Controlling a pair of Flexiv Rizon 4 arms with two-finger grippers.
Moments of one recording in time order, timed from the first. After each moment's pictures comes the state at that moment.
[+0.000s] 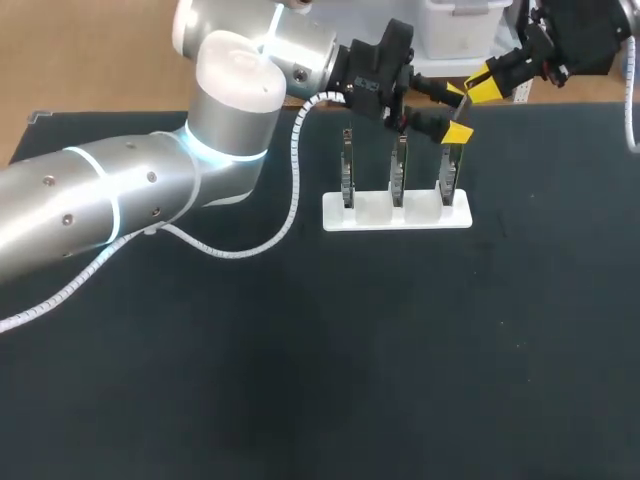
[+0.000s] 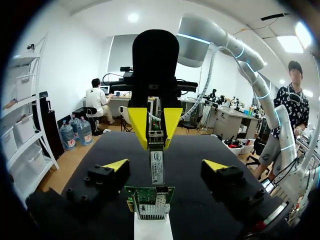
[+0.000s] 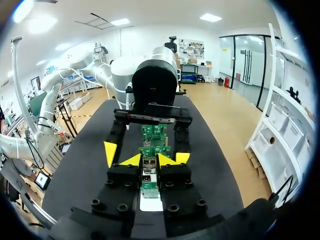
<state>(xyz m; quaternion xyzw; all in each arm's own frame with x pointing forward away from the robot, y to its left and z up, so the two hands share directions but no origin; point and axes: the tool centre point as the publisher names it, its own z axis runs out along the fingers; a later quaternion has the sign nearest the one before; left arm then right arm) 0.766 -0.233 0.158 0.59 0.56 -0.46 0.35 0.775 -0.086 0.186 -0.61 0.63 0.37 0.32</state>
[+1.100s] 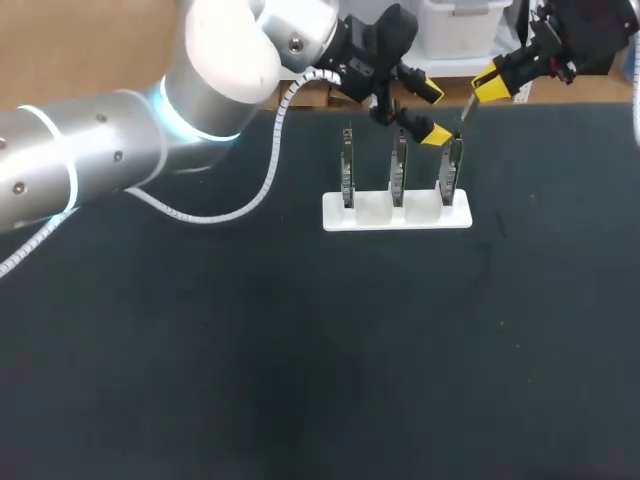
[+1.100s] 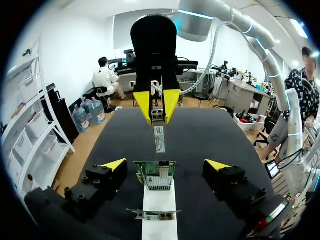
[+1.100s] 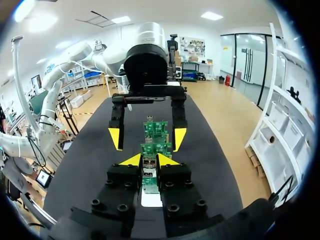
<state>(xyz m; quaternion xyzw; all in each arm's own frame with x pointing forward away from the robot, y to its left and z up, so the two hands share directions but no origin) 0.766 -0.196 0.154 0.63 0.63 -0.33 0.31 0.773 -0.095 0.189 -0.61 0.63 0.36 0.31</state>
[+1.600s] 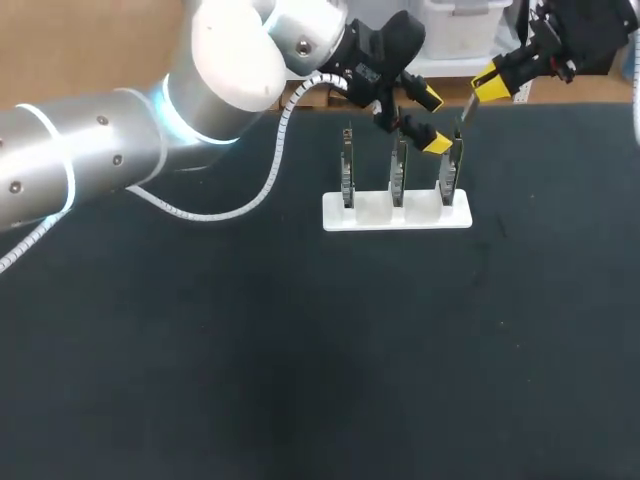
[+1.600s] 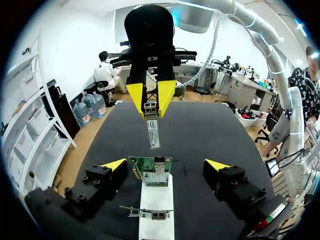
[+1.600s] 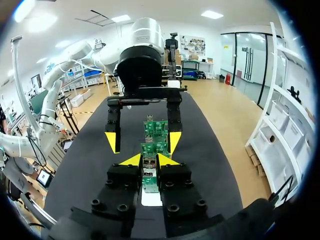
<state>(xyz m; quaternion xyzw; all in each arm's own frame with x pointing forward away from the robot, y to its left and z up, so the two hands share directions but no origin) 0.760 -0.197 0.149 0.64 0.64 -0.31 0.30 0.773 -0.095 0.189 -0.61 0.63 0.36 0.30</state>
